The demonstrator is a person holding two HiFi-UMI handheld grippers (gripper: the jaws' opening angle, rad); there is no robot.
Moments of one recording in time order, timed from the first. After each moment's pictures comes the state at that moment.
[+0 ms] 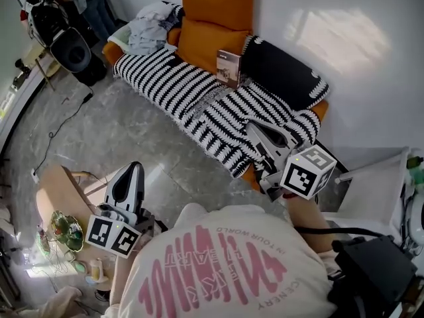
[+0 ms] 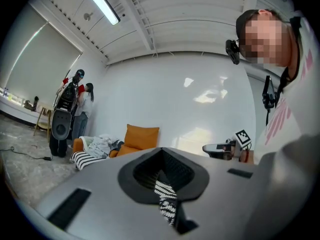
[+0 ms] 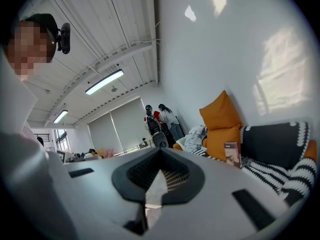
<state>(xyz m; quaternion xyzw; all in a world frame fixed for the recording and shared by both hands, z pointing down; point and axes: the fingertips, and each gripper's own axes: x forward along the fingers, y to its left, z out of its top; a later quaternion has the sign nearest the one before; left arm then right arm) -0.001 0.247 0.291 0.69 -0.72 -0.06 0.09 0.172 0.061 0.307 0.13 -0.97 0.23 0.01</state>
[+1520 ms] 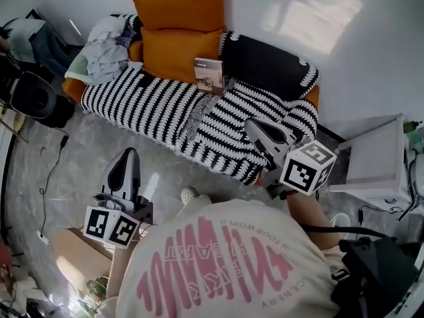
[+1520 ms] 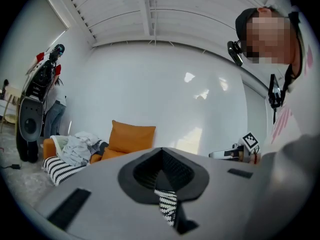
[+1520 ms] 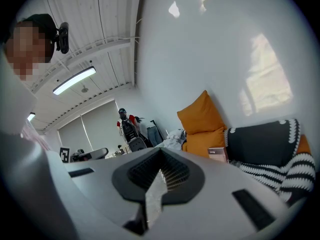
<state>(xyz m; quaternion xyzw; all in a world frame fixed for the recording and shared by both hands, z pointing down) -0.132 0.067 0.287 0.77 -0.63 -0.05 0.10 0.093 -0.039 0.322 0.27 -0.93 0.26 0.01</state>
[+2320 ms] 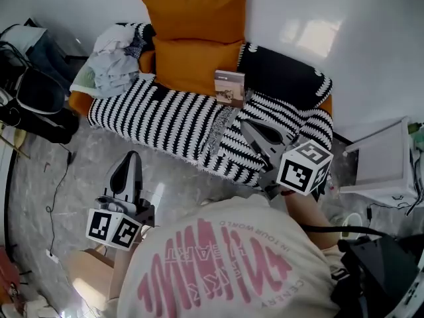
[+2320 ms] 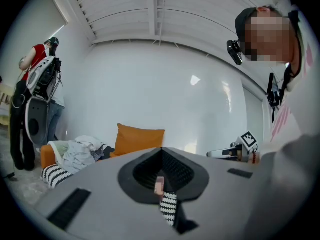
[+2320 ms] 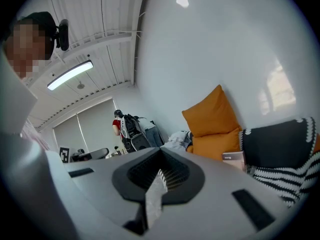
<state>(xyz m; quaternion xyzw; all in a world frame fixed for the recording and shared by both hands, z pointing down) -0.250 0.032 0.281 0.79 -0.61 -0.06 0.10 -0.031 -0.065 0.310 0.28 -0.93 0.25 0.01</state>
